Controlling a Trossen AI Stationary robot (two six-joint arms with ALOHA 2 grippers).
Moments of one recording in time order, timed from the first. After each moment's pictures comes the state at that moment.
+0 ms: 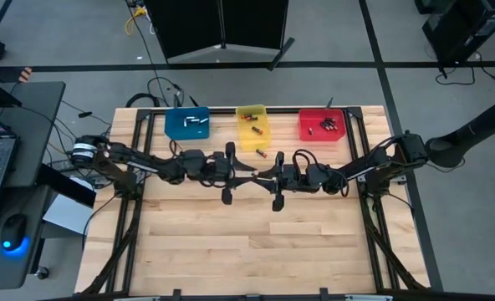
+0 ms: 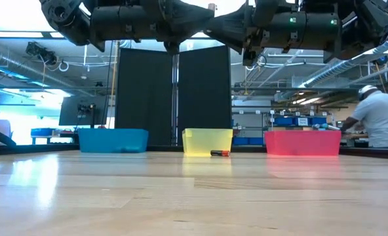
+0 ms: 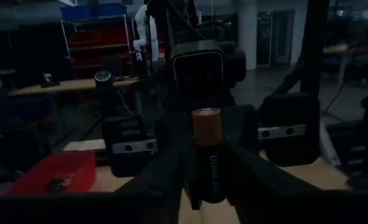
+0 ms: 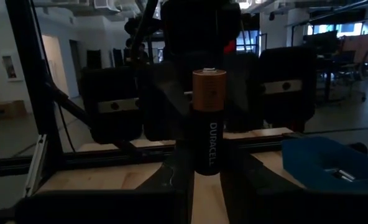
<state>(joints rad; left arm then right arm) 0.00 1.53 0.71 0.91 0.05 0.06 0.12 1.61 0.59 1.15 0.21 0.04</state>
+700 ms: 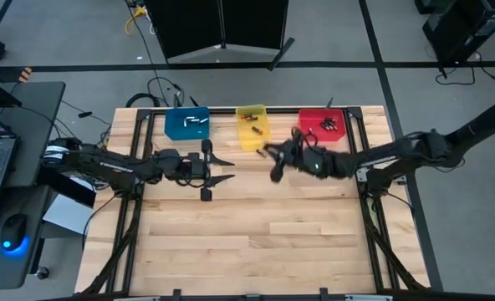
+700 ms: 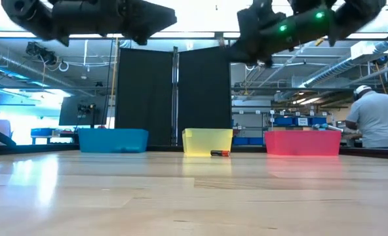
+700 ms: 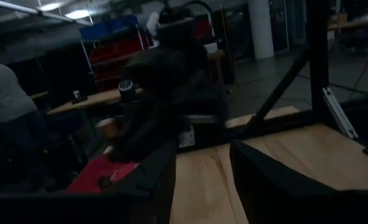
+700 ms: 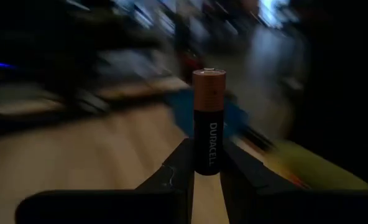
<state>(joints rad) -0.01 1.22 0.50 0.81 -0.02 0.22 -0.01 1.39 0.65 0.60 0.49 0.07</state>
